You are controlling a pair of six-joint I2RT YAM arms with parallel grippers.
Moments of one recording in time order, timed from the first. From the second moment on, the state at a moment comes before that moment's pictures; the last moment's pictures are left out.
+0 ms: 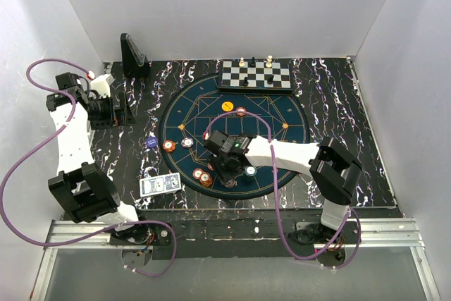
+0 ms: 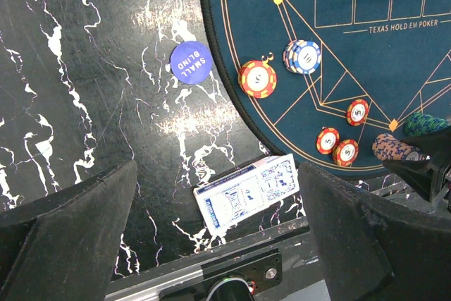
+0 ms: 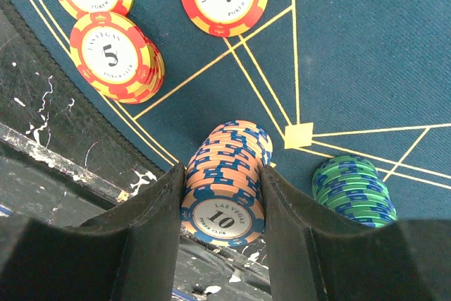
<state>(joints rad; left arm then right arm) 0.40 1.48 1.45 -1.13 0.54 0.31 1.10 1.79 1.26 -0.69 0.04 0.45</state>
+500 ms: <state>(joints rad) 0.40 1.48 1.45 -1.13 0.54 0.31 0.99 1.77 1.36 -0.75 0.05 0.44</state>
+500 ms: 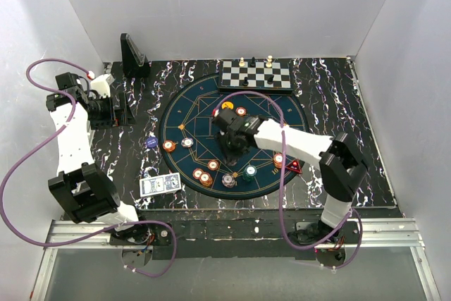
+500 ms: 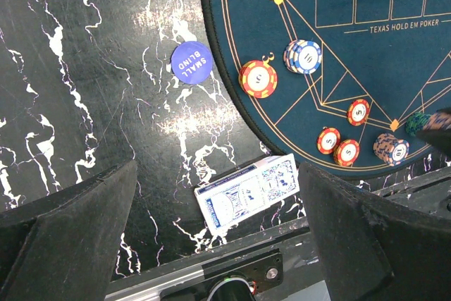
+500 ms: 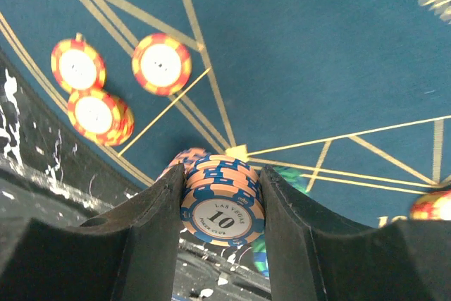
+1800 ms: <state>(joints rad) 0.40 1.49 1.45 -1.13 0.53 0.34 0.48 2.38 2.05 -0.80 0.17 0.41</state>
